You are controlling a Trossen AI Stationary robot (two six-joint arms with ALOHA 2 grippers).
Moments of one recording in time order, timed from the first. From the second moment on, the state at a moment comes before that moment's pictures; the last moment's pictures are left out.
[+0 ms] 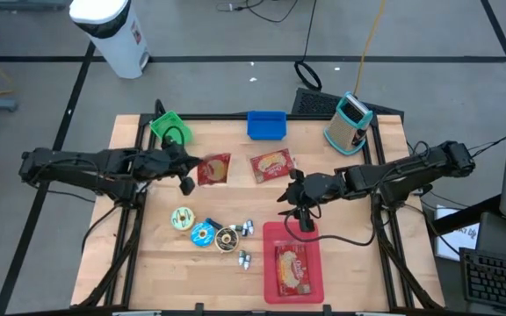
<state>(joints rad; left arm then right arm) -0.04 0.85 0.79 -0.52 -0.46 -0.25 0.18 1.32 0.99 -0.27 0.01 0.06</state>
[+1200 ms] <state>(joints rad) -0.21 0.85 0.80 -0.35 -0.48 -0.08 0.07 1.32 0.69 0.50 0.16 0.02</state>
